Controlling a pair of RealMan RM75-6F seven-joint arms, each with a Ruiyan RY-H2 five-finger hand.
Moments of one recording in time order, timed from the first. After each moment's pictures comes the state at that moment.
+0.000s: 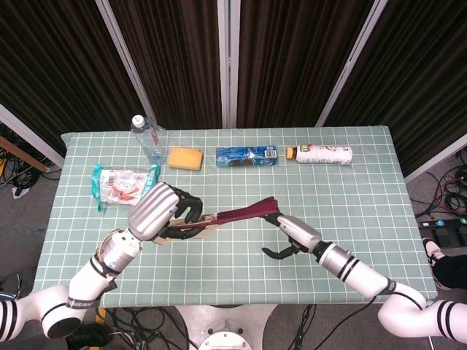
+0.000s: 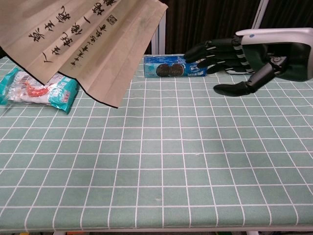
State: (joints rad) left arm -0.75 -1.16 -0.21 -2.03 1.47 1.20 -0.13; right arm 0.74 -1.17 0.11 -1.77 -1.56 0.77 0.77
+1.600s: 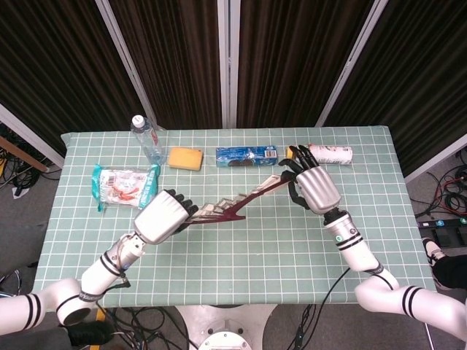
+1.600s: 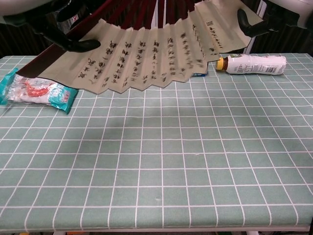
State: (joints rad) left arm -0.71 -1.36 -0.13 -1.69 1.65 1.23 0.44; right arm 0.72 -1.43 0.18 -1.39 -1.42 1.20 0.00
